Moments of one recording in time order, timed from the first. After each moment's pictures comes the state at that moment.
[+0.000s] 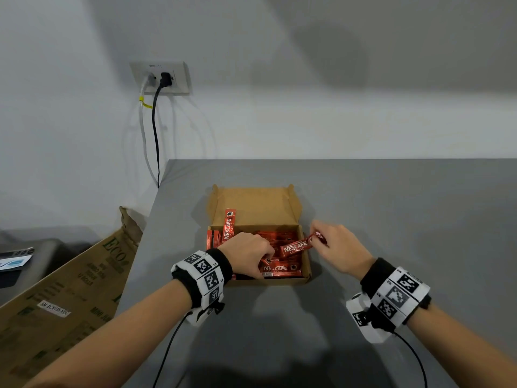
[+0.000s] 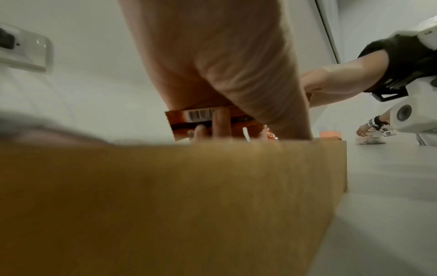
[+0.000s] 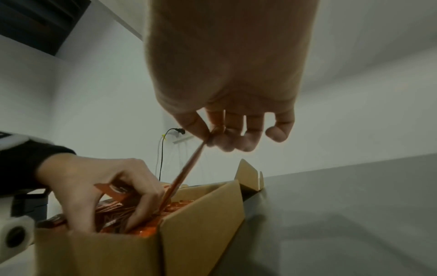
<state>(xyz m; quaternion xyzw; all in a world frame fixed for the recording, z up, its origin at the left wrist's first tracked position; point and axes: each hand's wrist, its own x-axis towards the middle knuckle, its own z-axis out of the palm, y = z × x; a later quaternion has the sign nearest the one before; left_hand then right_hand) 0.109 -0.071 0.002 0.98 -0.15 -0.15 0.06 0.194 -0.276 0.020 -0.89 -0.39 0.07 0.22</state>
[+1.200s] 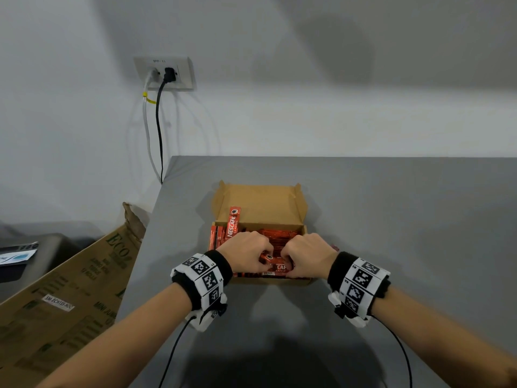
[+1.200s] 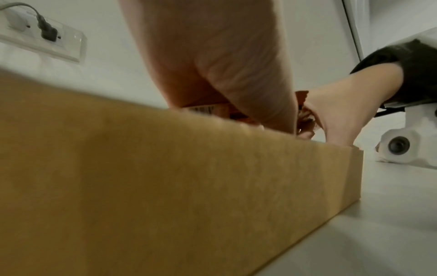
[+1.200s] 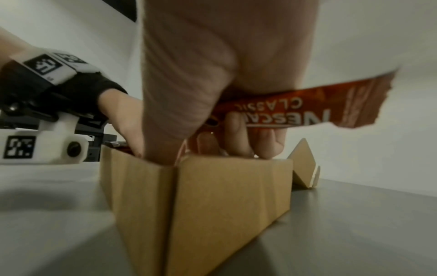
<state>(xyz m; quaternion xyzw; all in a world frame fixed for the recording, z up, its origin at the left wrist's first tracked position) 0.101 -0.066 -0.005 0.98 -0.11 -0.13 0.14 0.176 -0.227 0.008 -0.83 -0.54 0.13 -0.07</state>
